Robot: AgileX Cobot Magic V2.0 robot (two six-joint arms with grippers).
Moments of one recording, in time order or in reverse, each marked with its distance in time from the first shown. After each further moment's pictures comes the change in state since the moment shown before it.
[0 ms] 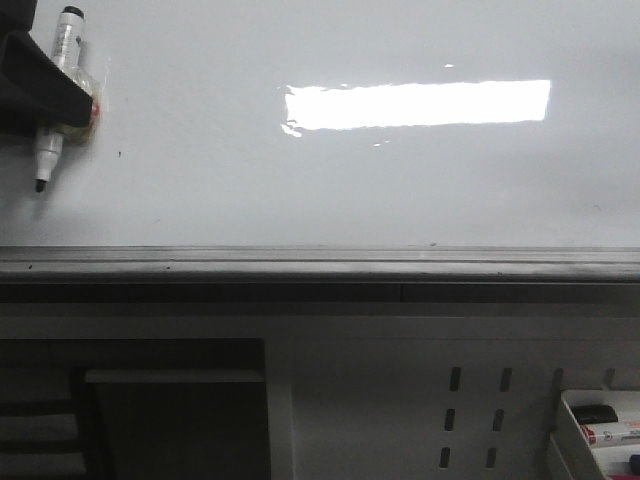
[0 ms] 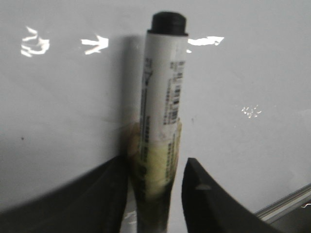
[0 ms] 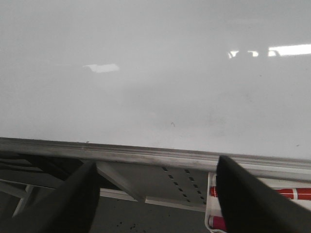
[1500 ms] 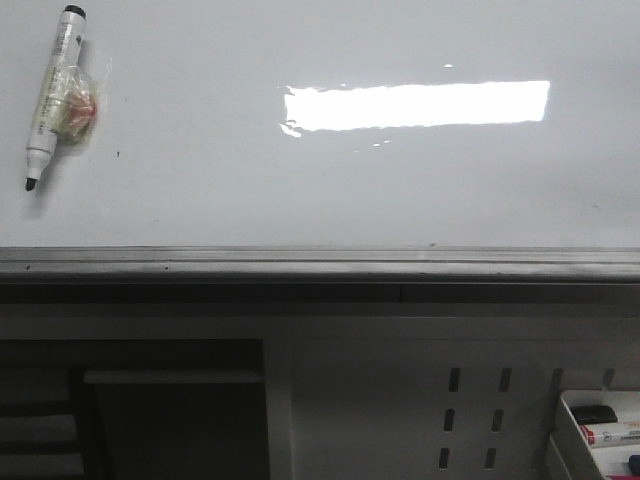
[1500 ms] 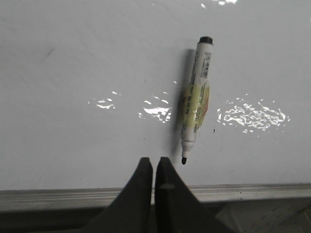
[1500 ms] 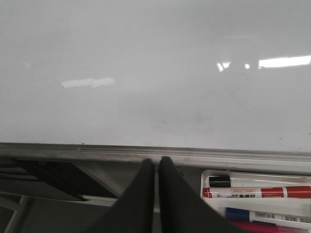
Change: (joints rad) left arm 0.000 -0.720 0.266 0.868 -0.104 -0.951; right arm 0.000 -0.083 0.026 -0.071 0.003 0.075
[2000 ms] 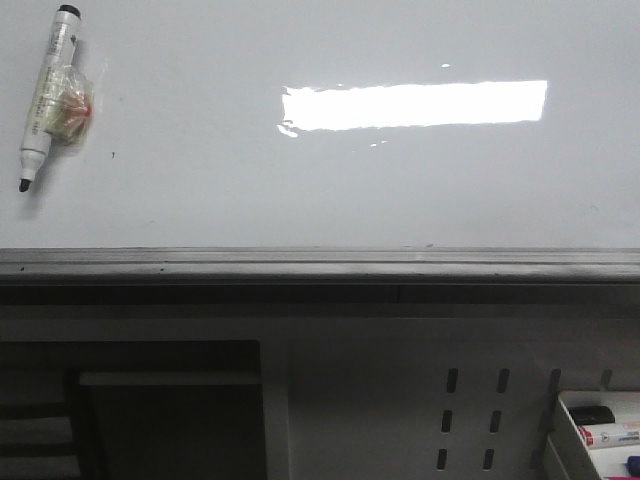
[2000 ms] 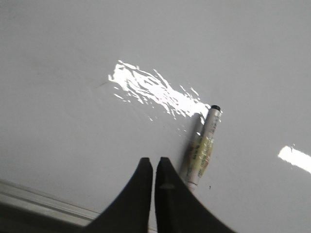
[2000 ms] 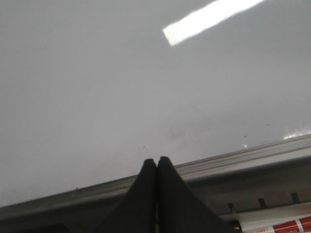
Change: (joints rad) left arm 0.000 -0.550 0.383 -0.157 -0.297 -0.102; right arm 0.000 -0.531 0.396 0.086 -0.280 0.100
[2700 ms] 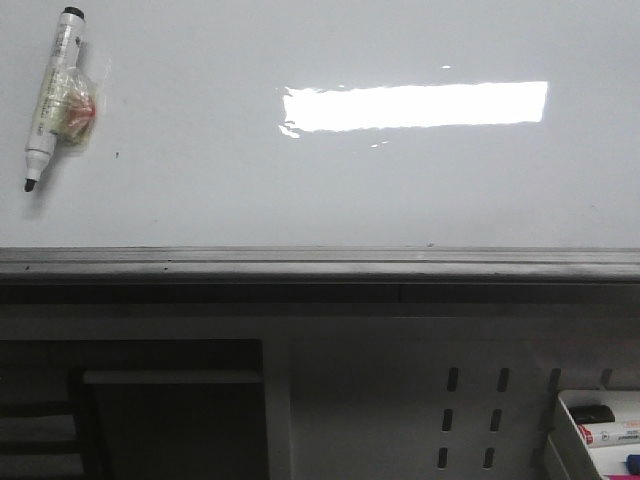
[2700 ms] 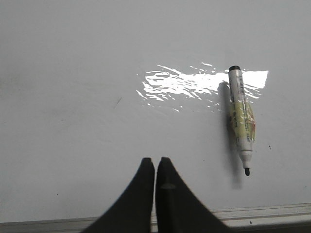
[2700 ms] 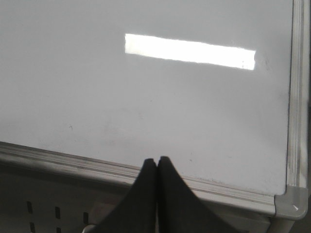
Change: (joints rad) left arm 0.000 -0.026 0.077 0.490 -0.088 -0.002; right arm 0.000 -0.053 0.085 -0.594 -0.119 -0.003
